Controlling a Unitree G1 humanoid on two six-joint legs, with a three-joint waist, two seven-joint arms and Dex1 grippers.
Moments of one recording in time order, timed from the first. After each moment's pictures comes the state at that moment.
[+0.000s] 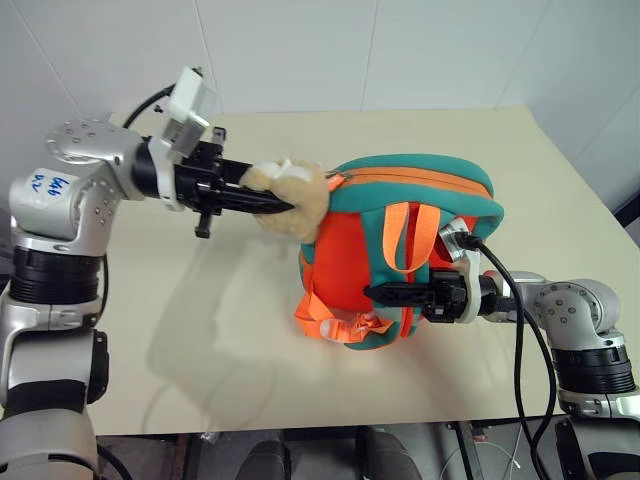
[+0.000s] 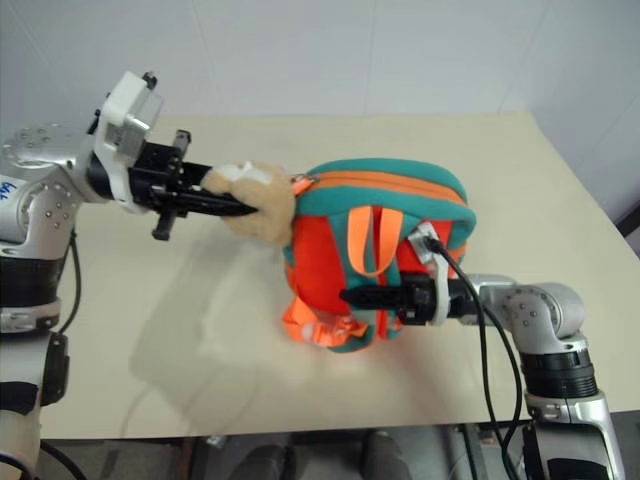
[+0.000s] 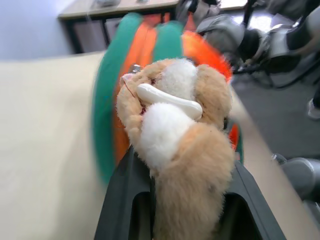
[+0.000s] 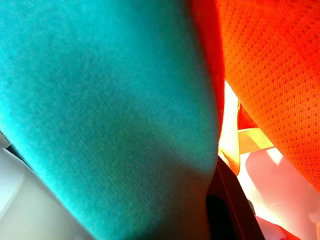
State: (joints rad) left arm -1.06 0.82 -0.04 0.18 -0.55 0.58 -1.39; right arm -0.56 -0.62 -0.06 -0.08 1.03 1.20 1.05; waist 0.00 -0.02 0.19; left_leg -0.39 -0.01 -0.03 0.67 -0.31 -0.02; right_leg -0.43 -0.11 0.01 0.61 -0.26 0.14
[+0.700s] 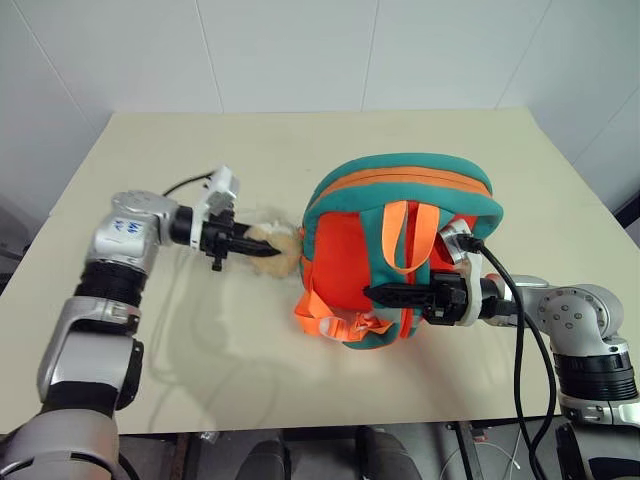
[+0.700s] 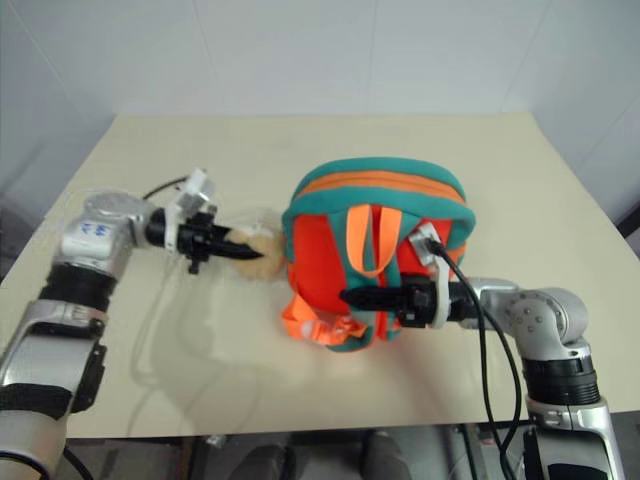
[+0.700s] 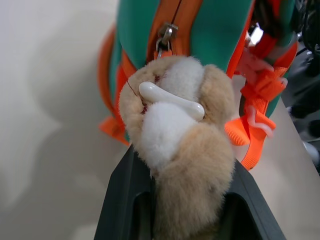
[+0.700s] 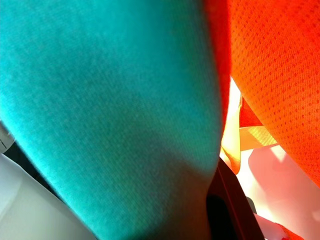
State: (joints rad) left arm -0.98 0.64 -0.16 0.64 -0.29 0.37 -1.47; right arm -0.54 -0.62 -0.09 -0.11 1.07 1.21 0.99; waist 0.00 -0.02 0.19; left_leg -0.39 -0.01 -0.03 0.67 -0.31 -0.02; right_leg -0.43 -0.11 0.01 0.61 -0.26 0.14
